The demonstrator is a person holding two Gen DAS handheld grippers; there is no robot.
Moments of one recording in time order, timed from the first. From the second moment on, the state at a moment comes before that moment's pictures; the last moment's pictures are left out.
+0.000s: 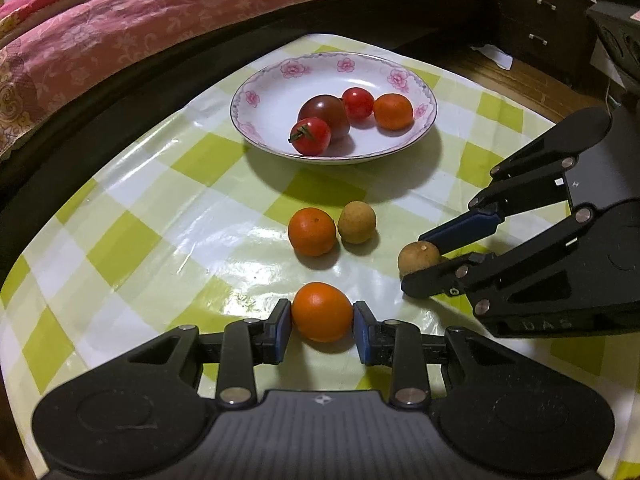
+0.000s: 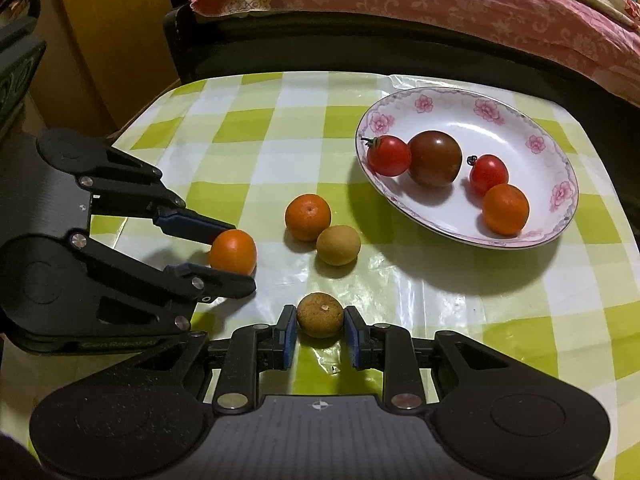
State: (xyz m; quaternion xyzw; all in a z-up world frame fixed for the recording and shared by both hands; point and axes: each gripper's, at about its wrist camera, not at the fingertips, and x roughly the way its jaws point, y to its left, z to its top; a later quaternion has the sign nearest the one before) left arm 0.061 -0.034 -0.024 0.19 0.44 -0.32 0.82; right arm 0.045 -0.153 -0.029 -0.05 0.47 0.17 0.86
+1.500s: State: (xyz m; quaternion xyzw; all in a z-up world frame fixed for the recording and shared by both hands) left arm 0.057 -0.063 -0.006 0.23 0.41 -0.30 0.83; right arm 0.044 -0.161 -0.017 -0.03 0.46 0.14 0.88
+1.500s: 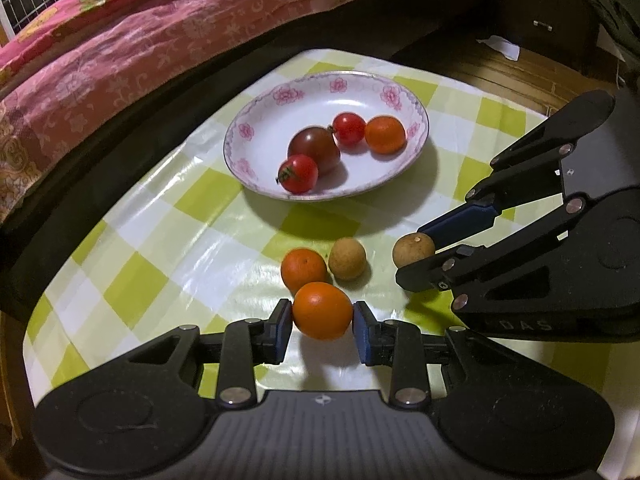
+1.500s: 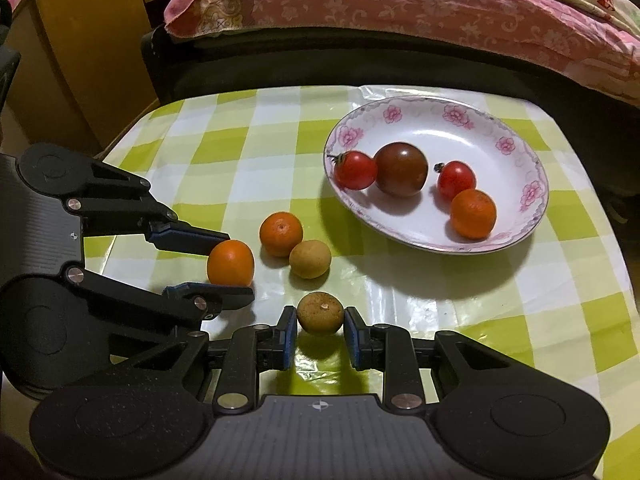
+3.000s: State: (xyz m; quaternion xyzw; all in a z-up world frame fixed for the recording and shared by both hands) left arm 0.137 -0.104 0.002 0.18 0.39 -0.27 0.86; right arm 0.108 -0.214 0.002 0.04 0.42 0.06 0.90
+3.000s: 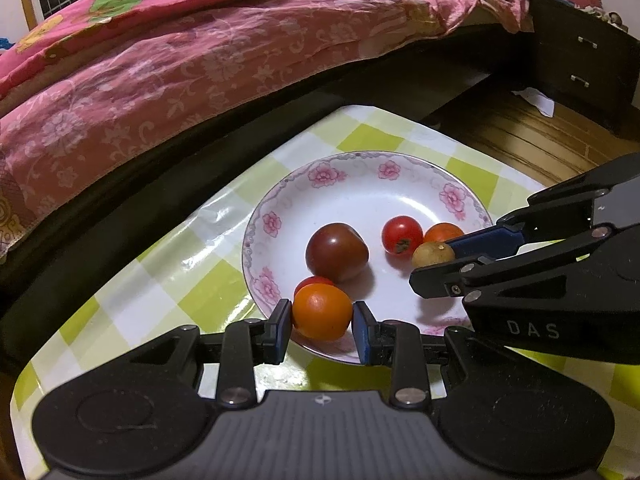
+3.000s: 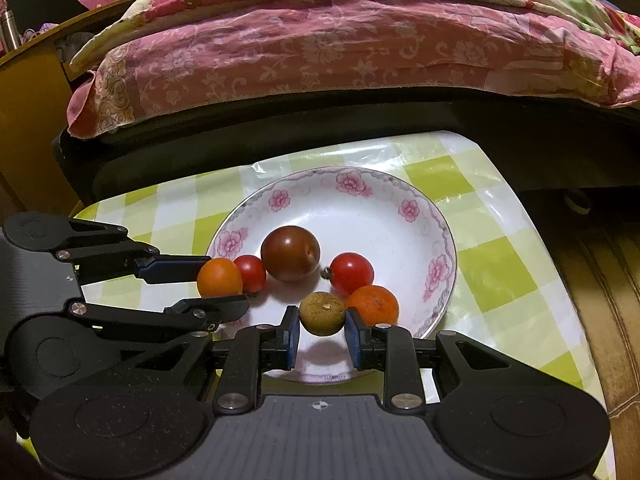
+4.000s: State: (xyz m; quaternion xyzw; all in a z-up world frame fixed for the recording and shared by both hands) left arm 0.150 -0.106 -0.002 0.14 0.39 -0.26 0.87; right arm 0.115 -0.217 0.005 0.04 0.40 0.05 0.91
